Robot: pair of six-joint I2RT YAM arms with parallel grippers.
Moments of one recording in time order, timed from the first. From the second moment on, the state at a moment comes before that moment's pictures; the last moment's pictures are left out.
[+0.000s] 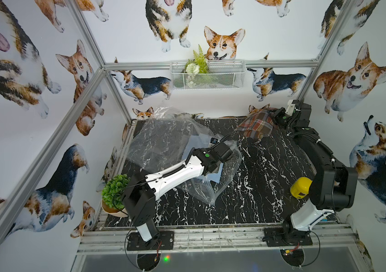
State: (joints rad) left arm -0.94 1.70 1.44 -0.91 -0.50 -0.55; right arm -0.05 1.68 1.40 -0.04 -0.44 0.85
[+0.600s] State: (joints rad) left arm -0.92 1.67 1.38 -0.88 -0.47 -0.55; right arm -0.05 1.86 0.98 0.23 -0.36 0.79
